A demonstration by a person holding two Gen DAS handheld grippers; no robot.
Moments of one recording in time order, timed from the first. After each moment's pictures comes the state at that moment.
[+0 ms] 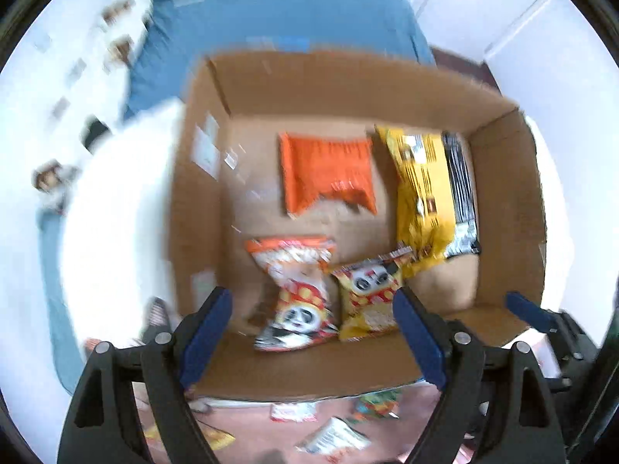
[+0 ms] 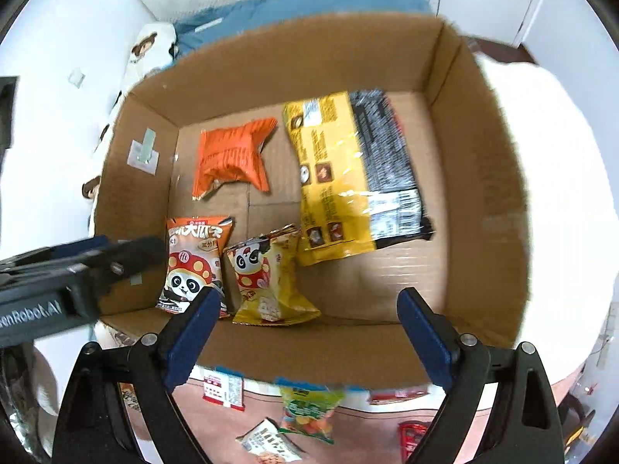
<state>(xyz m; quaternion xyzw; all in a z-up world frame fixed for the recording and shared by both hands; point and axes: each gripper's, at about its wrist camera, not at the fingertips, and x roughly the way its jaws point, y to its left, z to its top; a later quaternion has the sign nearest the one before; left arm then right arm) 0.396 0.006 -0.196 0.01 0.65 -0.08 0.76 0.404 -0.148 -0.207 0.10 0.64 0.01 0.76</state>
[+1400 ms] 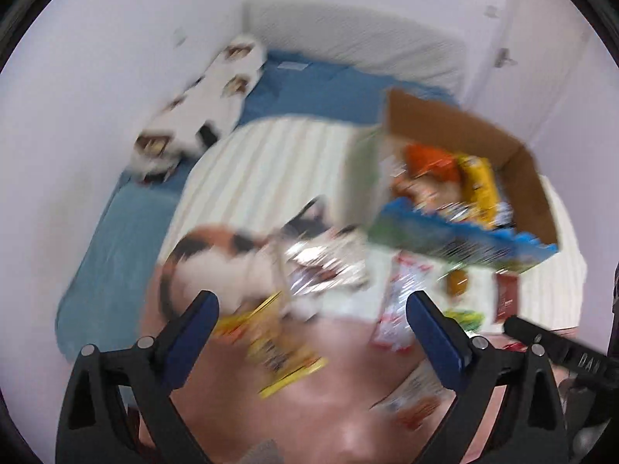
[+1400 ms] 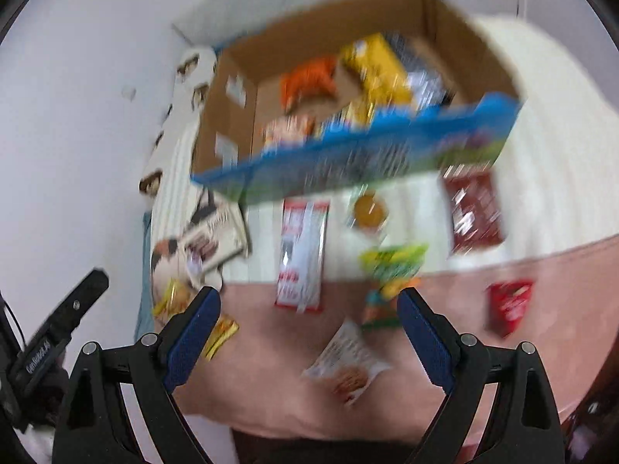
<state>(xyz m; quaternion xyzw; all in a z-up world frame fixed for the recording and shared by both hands) 0.188 0.171 -0.188 -0.07 0.52 0.04 0.85 0.223 -0.074 -0.190 0.20 0.60 0.07 0.77</state>
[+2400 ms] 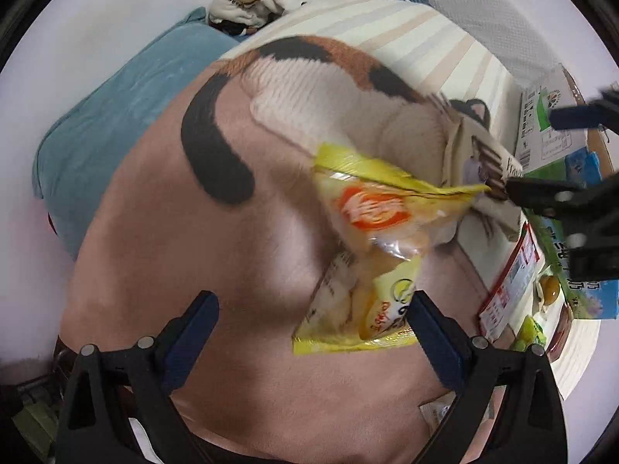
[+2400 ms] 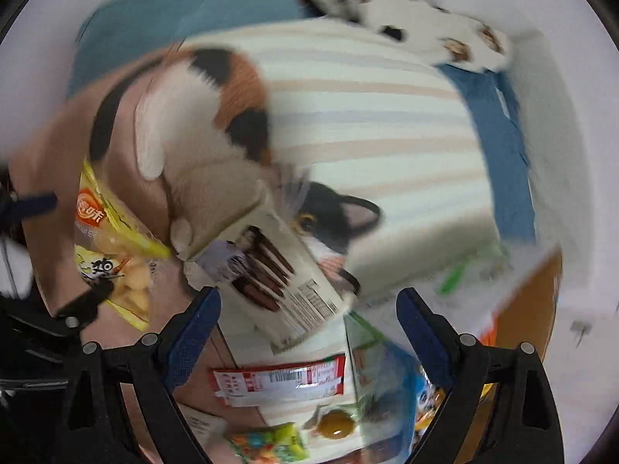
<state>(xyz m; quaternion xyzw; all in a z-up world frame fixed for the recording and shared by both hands) 0.143 0.227 -0.350 -0.23 0.60 0.15 0.75 0.286 0.262 -0.281 -0.52 0.52 0.34 0.59</state>
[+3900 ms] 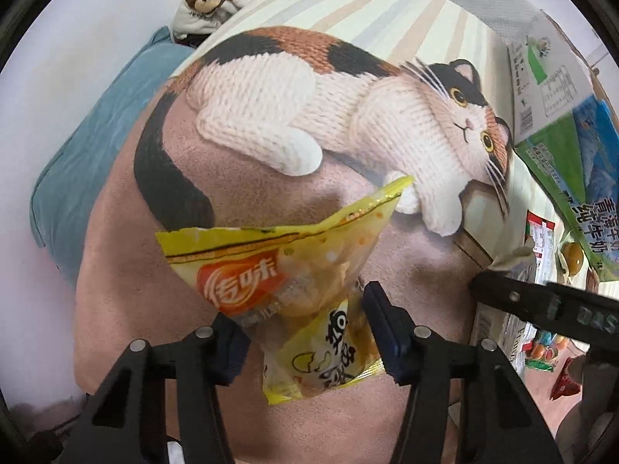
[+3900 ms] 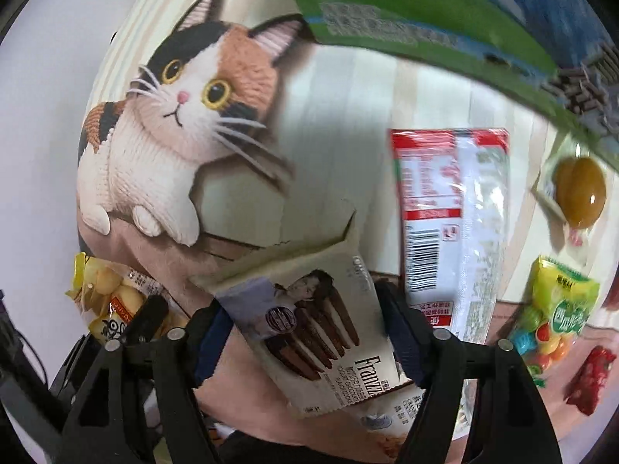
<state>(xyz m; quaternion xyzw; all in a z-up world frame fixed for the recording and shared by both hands) 0.165 0.219 -0.356 -0.18 0.62 0.11 0.75 0.328 0.068 -0.358 0.05 0.74 0.14 0.65</state>
